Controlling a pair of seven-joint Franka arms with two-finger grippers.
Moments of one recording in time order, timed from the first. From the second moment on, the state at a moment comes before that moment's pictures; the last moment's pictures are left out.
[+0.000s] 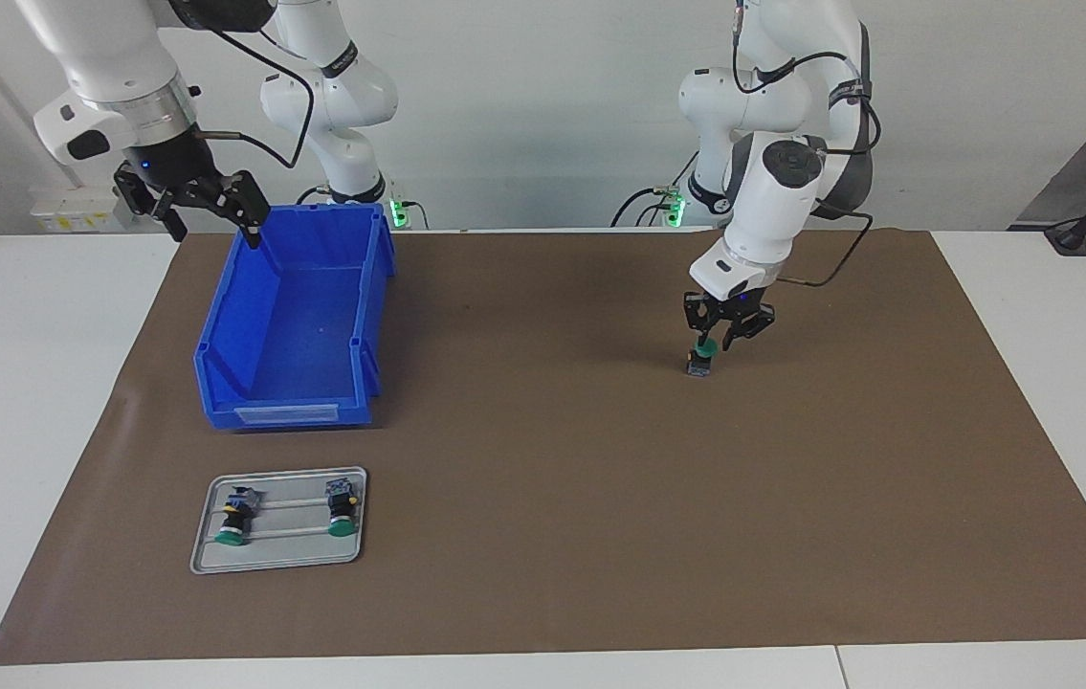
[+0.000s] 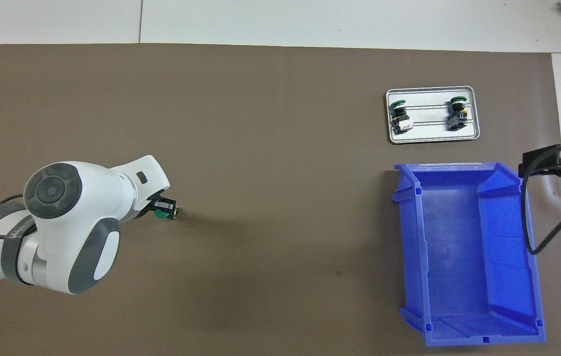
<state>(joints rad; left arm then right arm) -0.29 -0.07 -0.03 -2.20 -0.02 2.20 -0.03 0.08 -0.07 -0.09 -1.61 -0.04 1.53 0.13</state>
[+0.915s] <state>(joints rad) -0.08 -0.07 -0.02 -1.67 -0.02 1.69 0.08 0.08 -0.07 -0.09 -1.61 -0.04 1.53 0.13</state>
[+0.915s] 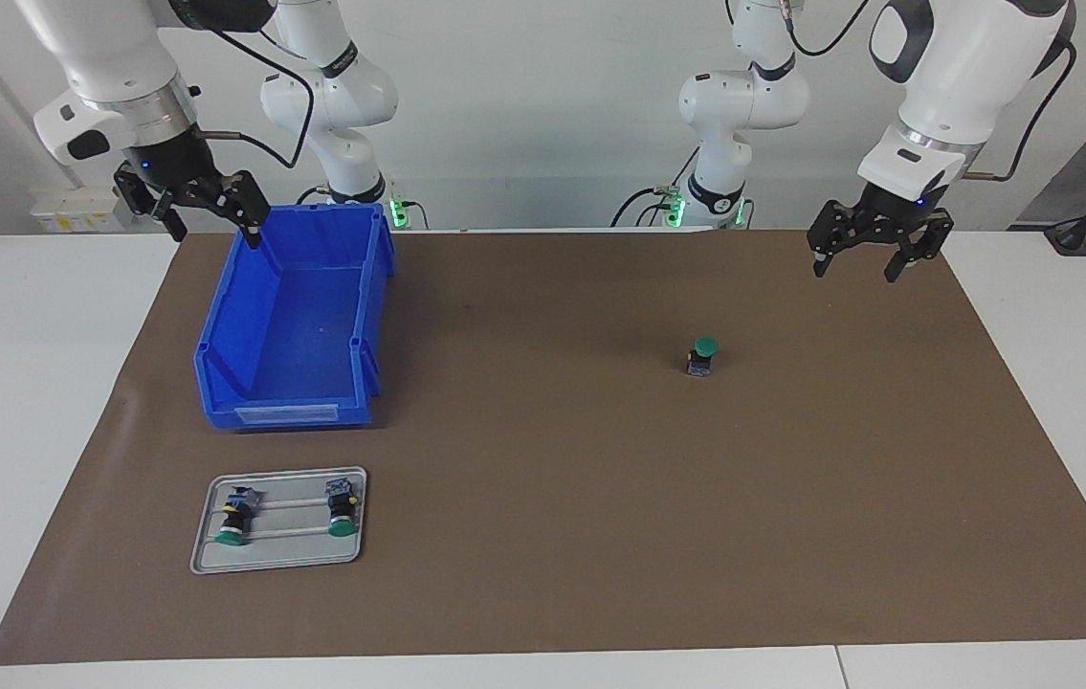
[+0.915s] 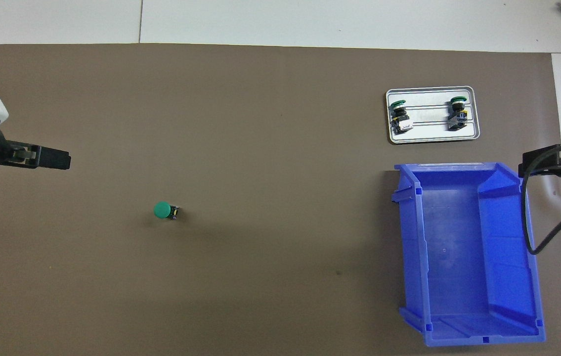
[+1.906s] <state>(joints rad) -0.08 -0.01 0.00 -1.52 -0.02 1.52 0.09 0.08 -0.07 -0.09 -1.61 -0.04 1.53 0.13</state>
